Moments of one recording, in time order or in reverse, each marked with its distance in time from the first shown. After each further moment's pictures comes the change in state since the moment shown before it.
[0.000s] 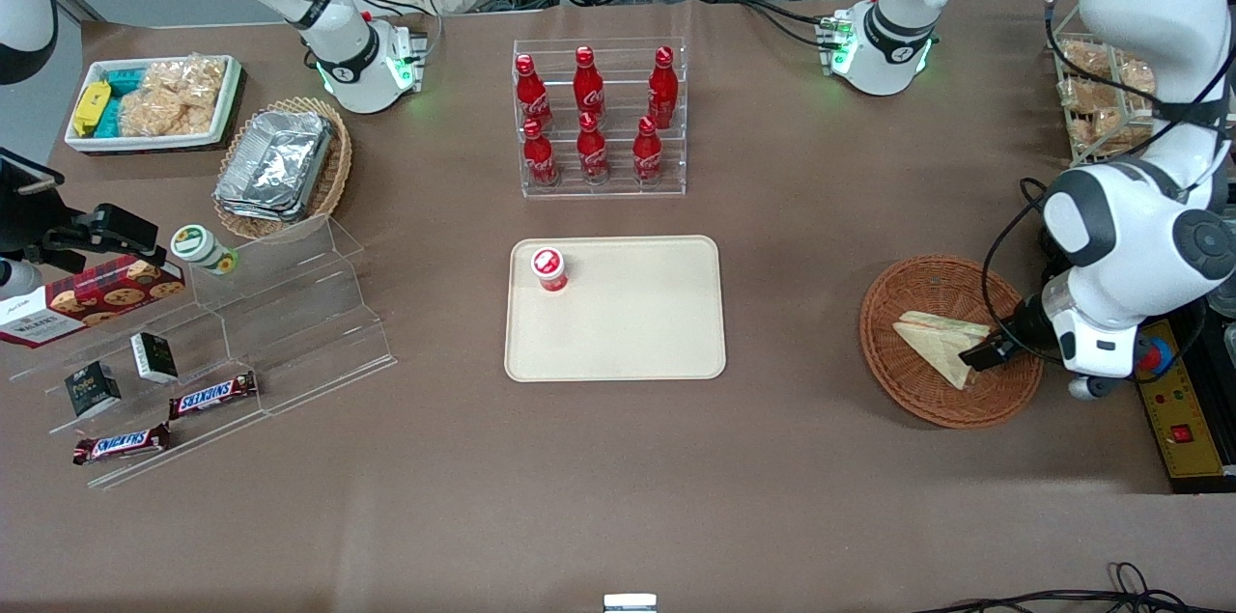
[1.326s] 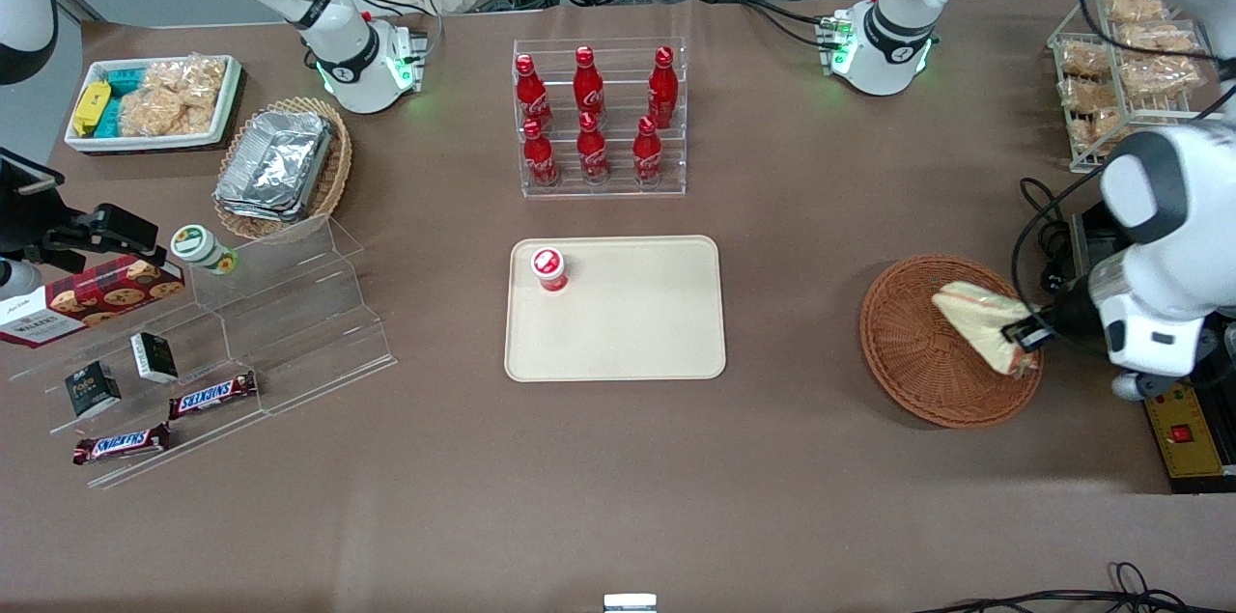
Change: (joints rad) arm -0.006 -0.128 -0.020 0.260 0.115 -0.461 -0.007
